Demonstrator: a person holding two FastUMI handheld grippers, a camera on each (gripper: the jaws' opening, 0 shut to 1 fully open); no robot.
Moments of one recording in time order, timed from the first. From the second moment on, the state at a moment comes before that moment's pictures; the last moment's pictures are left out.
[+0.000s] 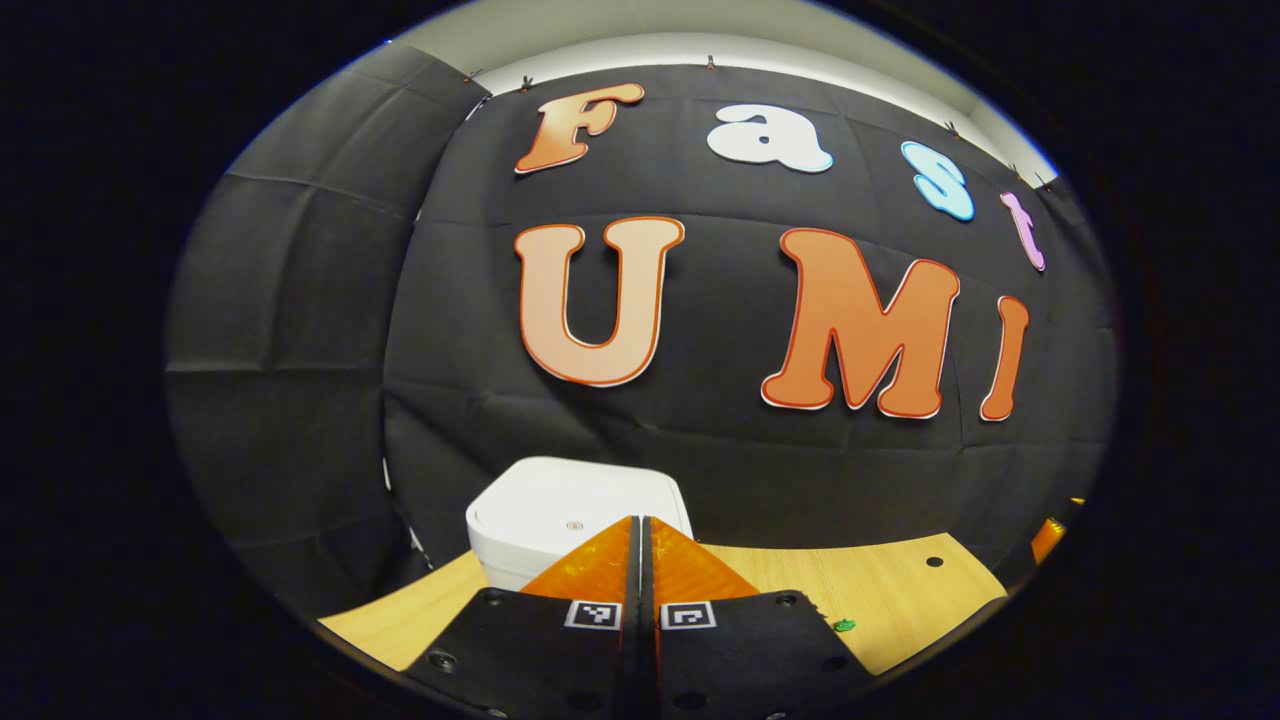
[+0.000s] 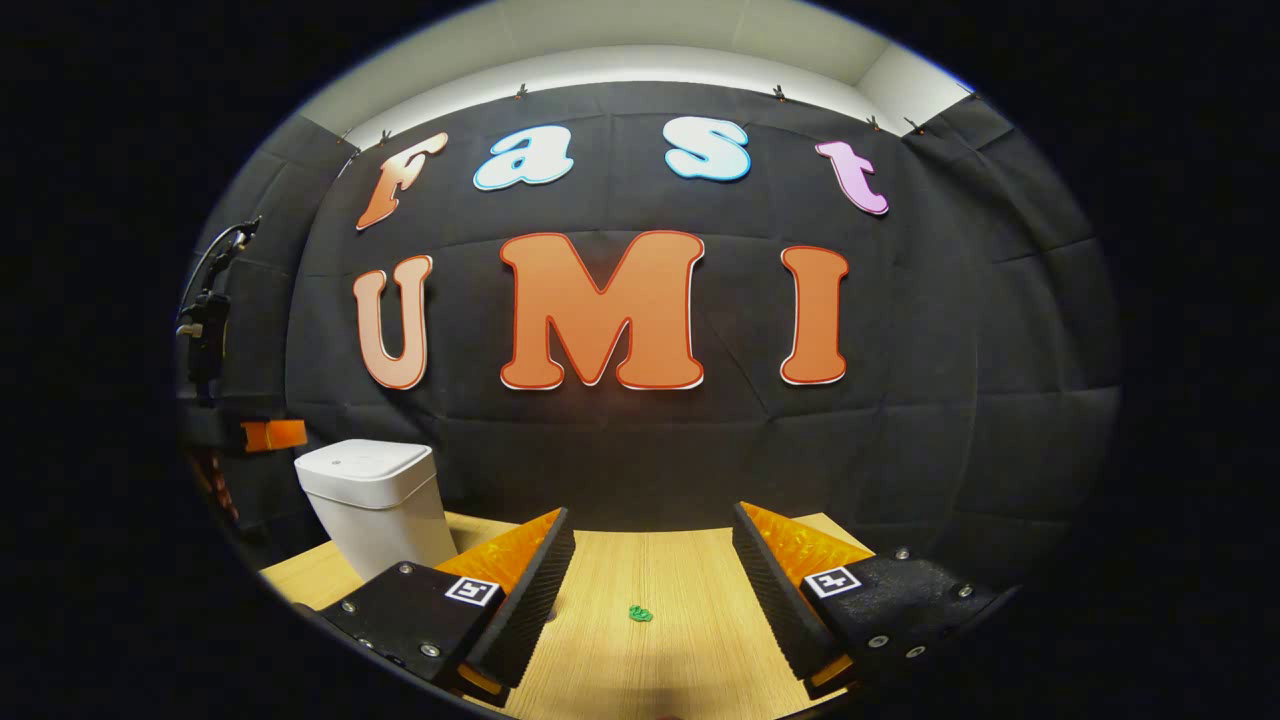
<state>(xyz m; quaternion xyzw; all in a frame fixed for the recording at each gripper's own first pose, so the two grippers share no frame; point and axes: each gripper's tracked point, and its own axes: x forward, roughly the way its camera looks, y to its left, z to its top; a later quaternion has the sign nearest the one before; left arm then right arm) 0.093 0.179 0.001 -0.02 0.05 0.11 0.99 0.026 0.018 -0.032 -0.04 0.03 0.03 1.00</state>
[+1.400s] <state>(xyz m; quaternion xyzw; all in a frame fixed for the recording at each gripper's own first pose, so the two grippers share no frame) 0.162 0.244 -0.029 -0.01 0.10 0.13 0.99 0.036 0.001 -0.059 -0.05 0.08 0.01 1.00</state>
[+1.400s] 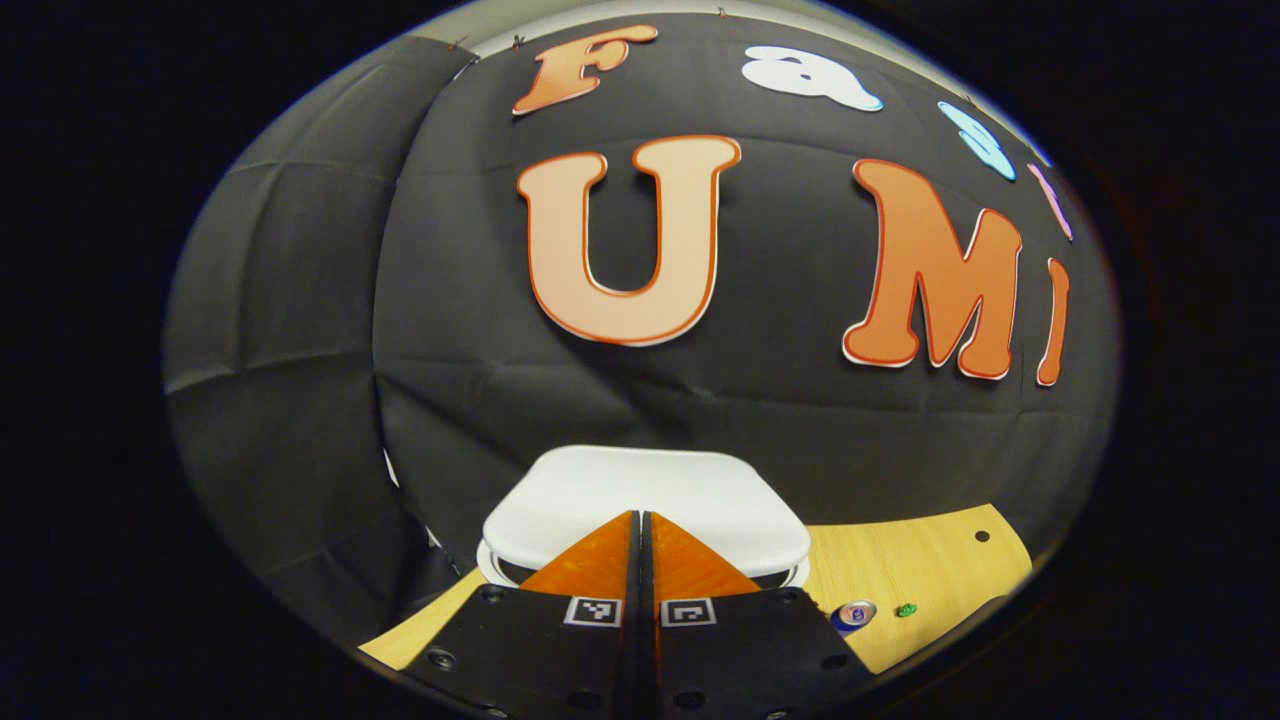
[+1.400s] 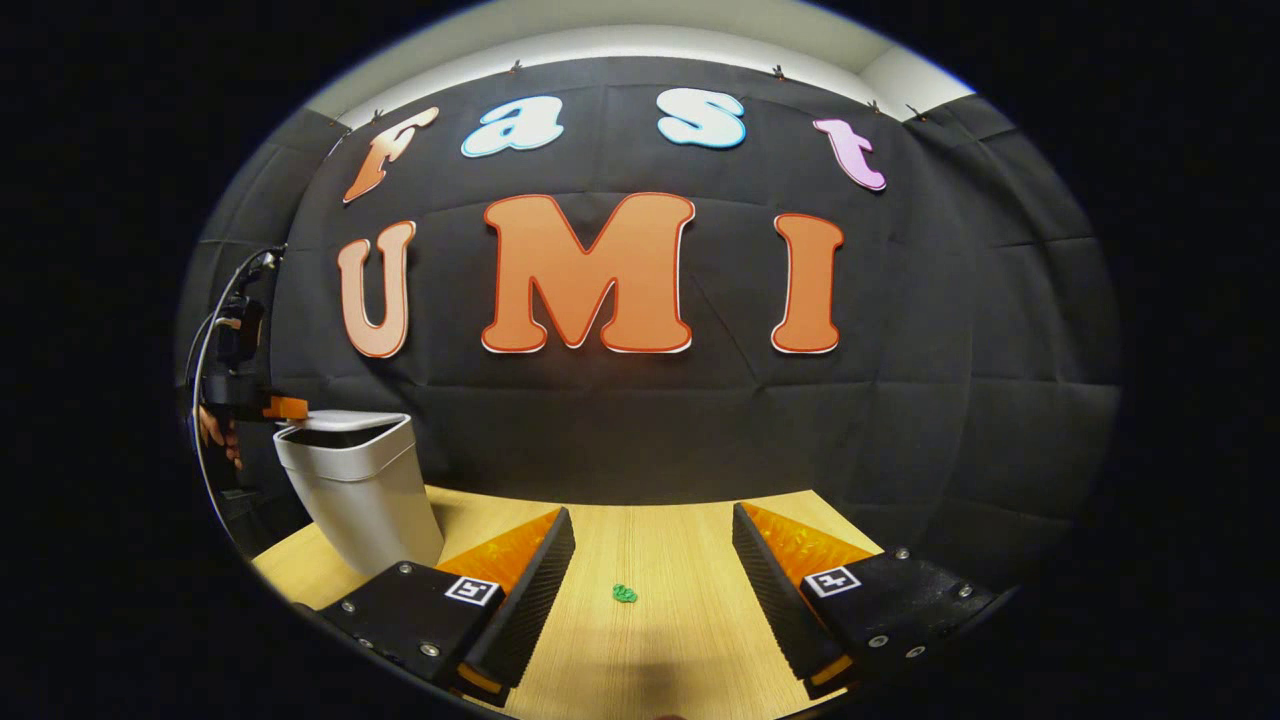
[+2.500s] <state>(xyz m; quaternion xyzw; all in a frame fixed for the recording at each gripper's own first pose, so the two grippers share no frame) 0.003 0.047 0.033 -0.01 -0.02 0.04 1.00 0.080 0.012 -0.106 -0.07 0.10 0.04 0.99</state>
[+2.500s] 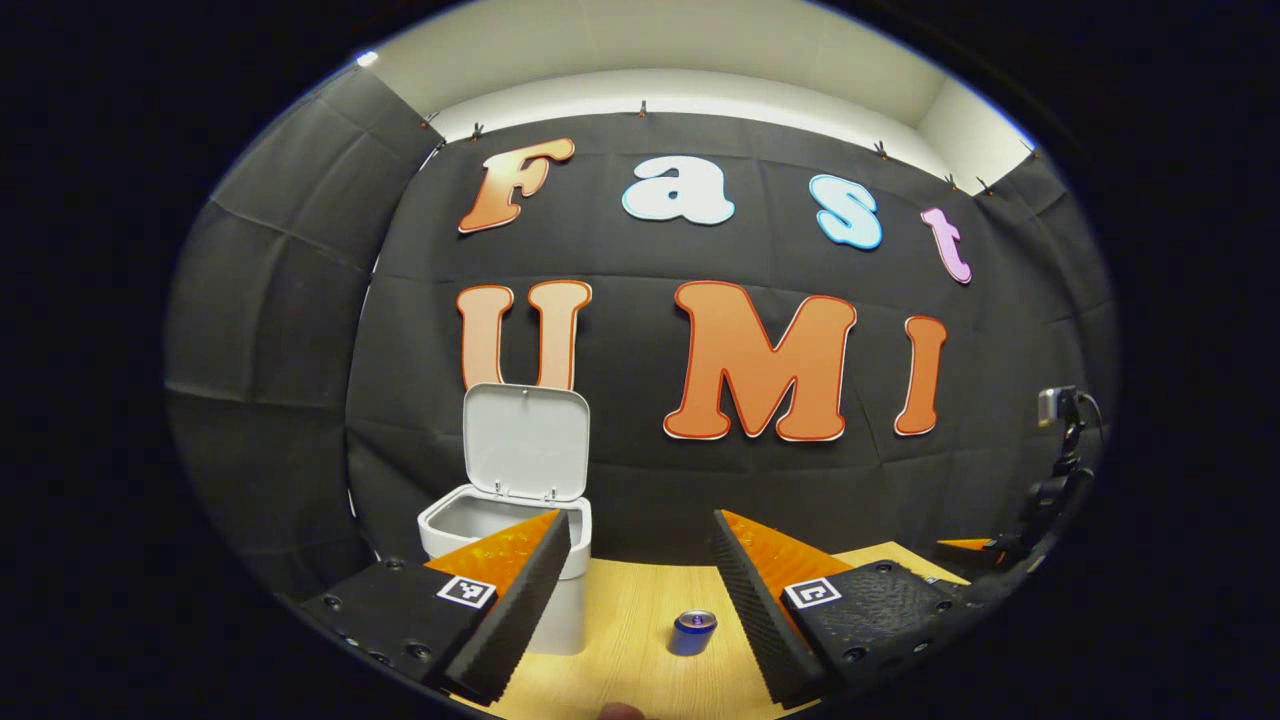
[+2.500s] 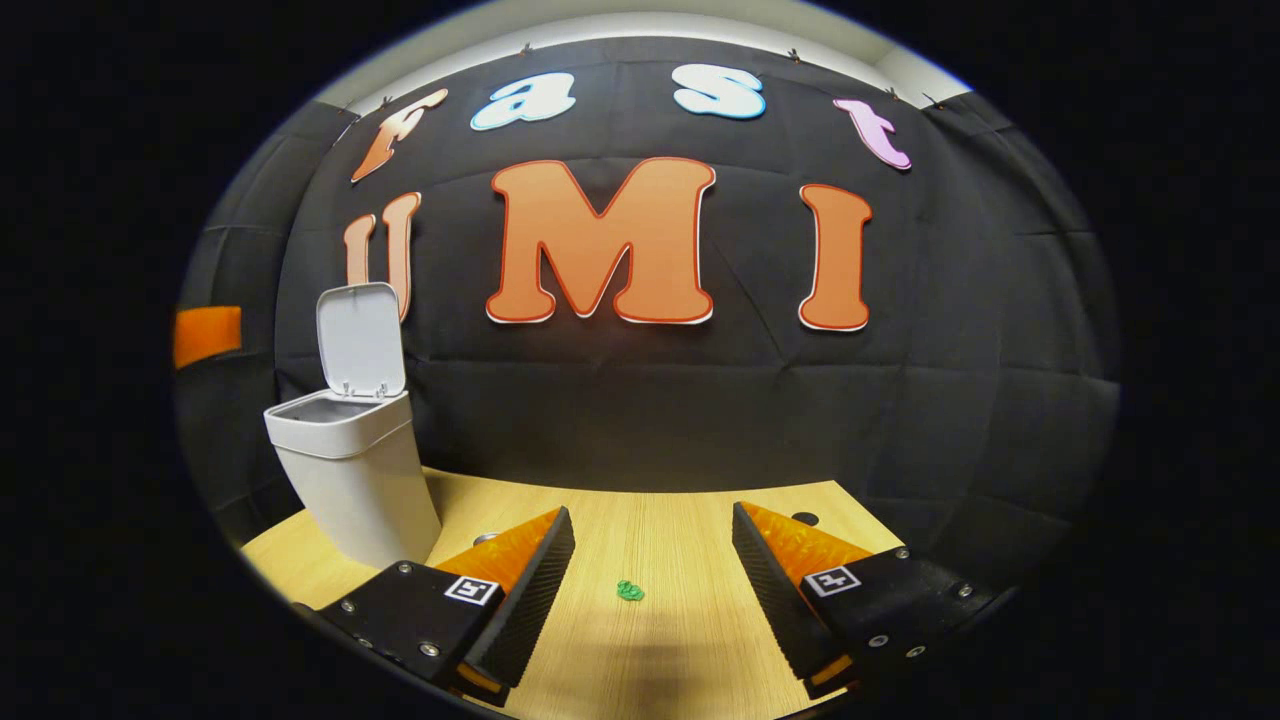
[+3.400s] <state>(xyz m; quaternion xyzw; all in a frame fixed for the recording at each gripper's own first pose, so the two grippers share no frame) -0.013 0.056 0.002 0.06 0.07 0.12 0.99 0.193 0.026 -0.365 -0.12 0.31 0.08 0.94</state>
